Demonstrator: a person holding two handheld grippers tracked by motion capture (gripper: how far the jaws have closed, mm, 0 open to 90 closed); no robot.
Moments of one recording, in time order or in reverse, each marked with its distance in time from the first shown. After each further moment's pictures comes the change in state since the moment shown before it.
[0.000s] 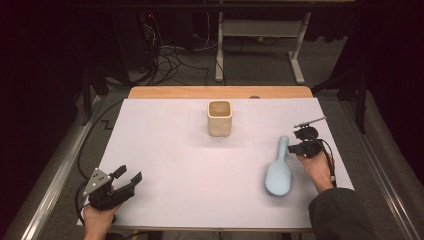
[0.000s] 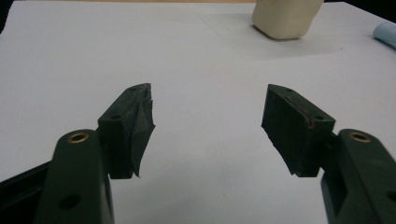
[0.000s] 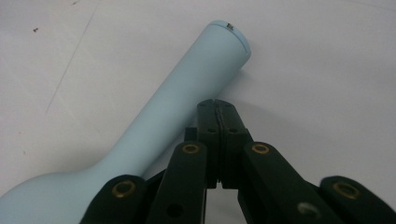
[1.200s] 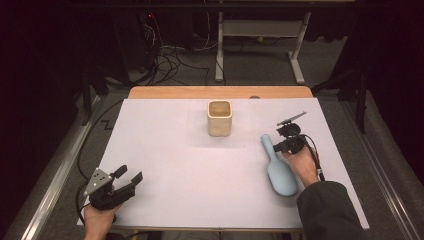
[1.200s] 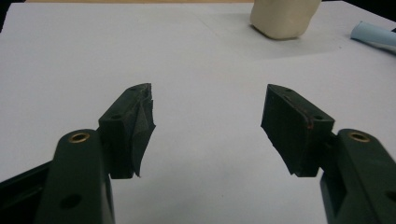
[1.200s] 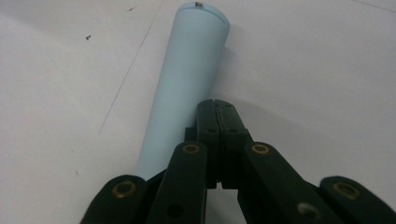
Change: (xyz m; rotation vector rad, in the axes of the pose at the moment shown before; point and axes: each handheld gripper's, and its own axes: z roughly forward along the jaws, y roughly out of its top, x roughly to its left) left arm -0.001 0.000 0.001 0.001 -0.003 0.008; right arm 0.034 0.022 0.014 0.064 0.059 -0.076
